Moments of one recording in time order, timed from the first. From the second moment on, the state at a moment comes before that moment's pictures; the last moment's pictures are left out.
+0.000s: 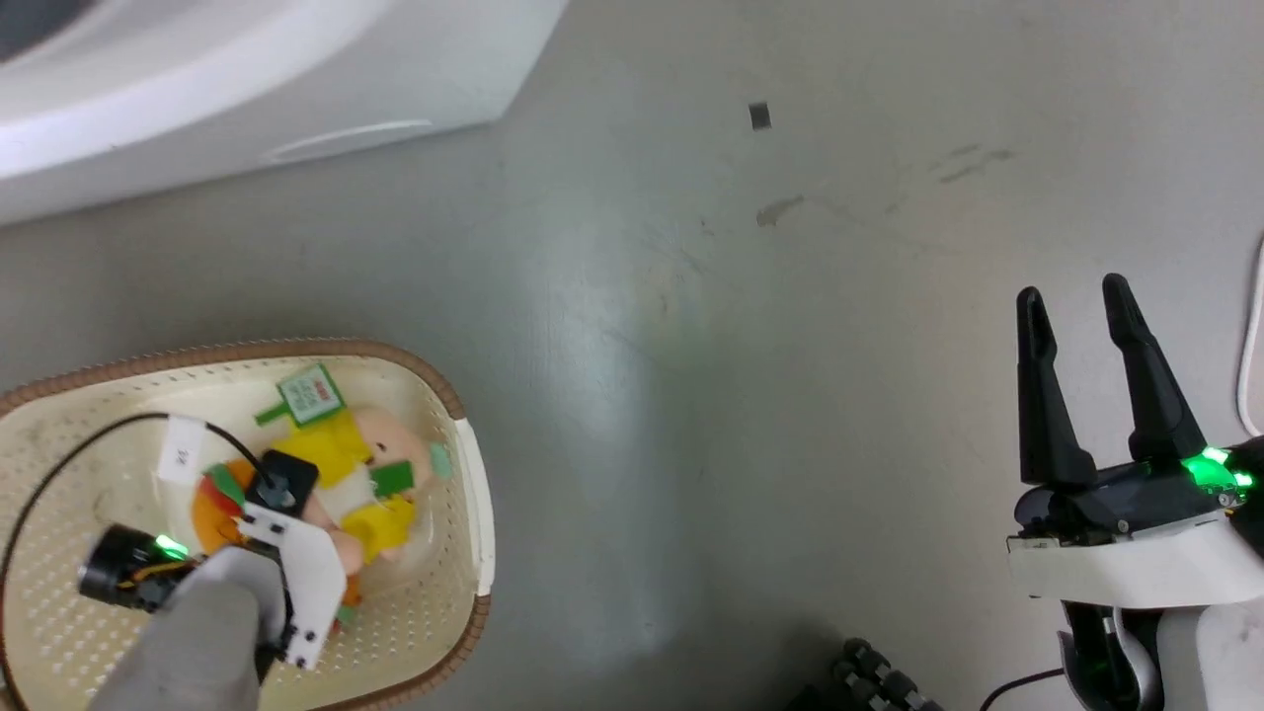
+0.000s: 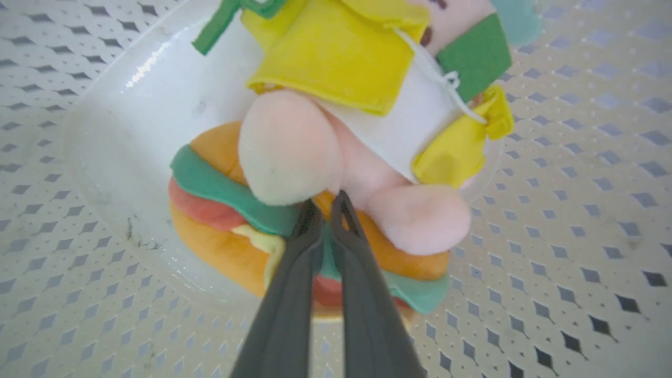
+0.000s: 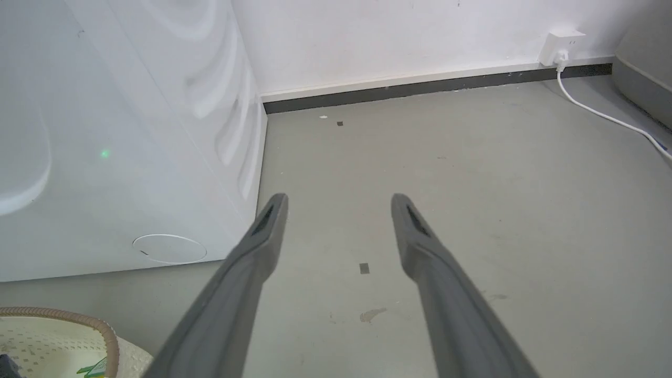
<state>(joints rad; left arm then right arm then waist) -0.70 0.33 -0.50 1.29 -0.17 -0.07 -0.05 -0.18 -0.05 -0.01 -0.10 0.28 0.13 -0.26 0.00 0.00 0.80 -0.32</state>
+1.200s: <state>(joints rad) -0.24 0.21 -0.40 0.79 -0.27 0.03 -0.26 -0.01 -0.05 -0.08 -0.01 0.18 0.13 -0.26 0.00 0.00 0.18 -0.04</state>
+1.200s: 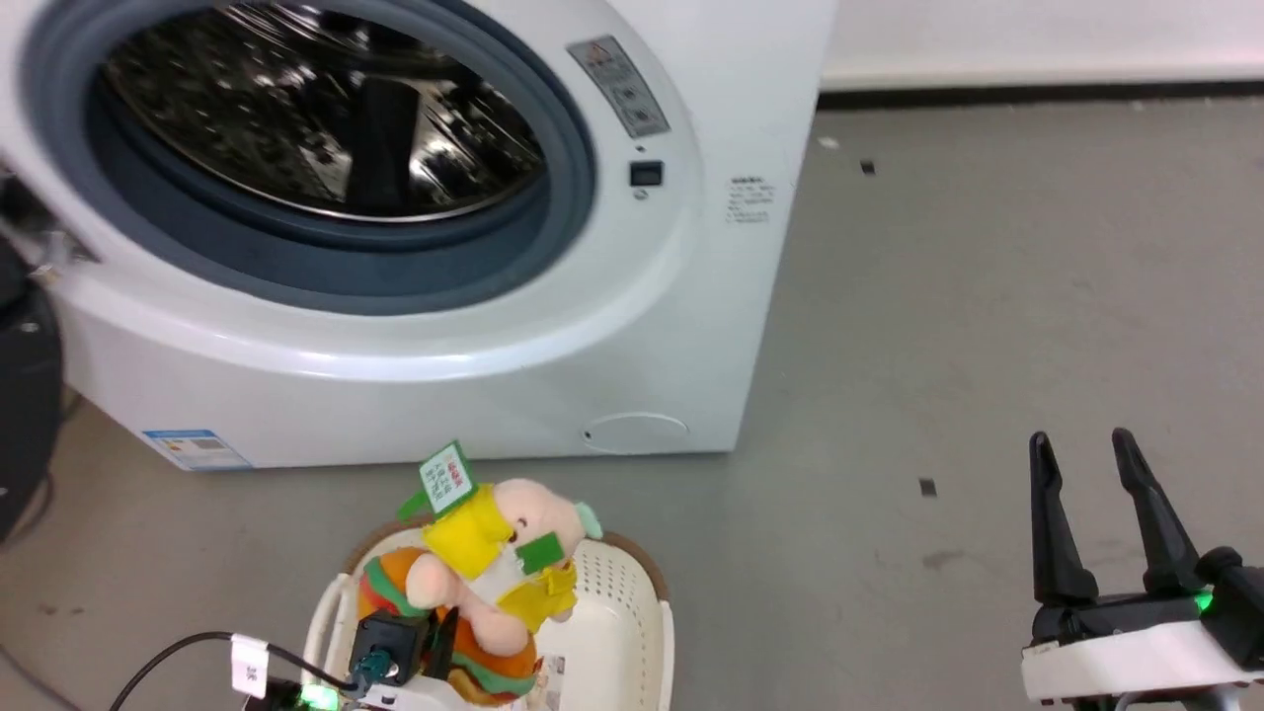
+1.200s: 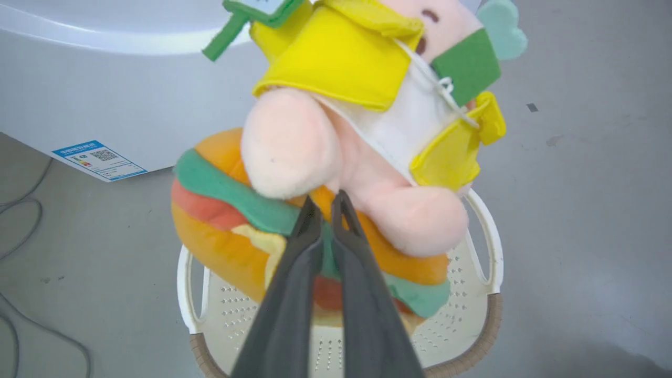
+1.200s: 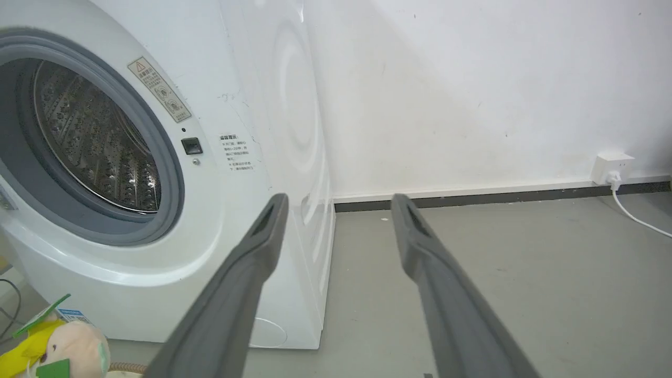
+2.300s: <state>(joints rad) -0.52 0.48 -0.16 0.20 -0.29 0.05 -0.07 -0.08 -0.05 -0.05 -0.11 0.15 0.13 -0.26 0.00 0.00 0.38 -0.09</state>
